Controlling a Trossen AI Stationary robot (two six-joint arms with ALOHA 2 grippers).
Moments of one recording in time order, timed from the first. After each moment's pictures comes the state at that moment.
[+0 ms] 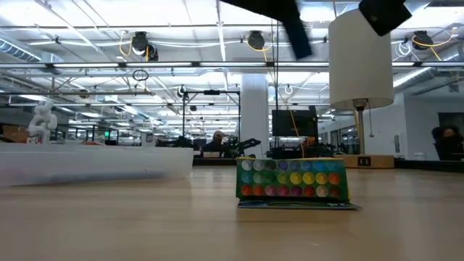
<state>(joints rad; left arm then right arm) -0.54 2.01 1.54 -0.26 -0.67 0.27 0.57 1.07 0.68 -0.12 0.13 0.33</state>
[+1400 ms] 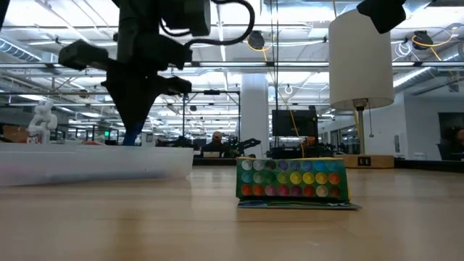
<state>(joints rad) -0.09 1.75 1.26 -1.04 0.03 0.49 0.55 0.84 0.59 -0.16 0.26 0.25</state>
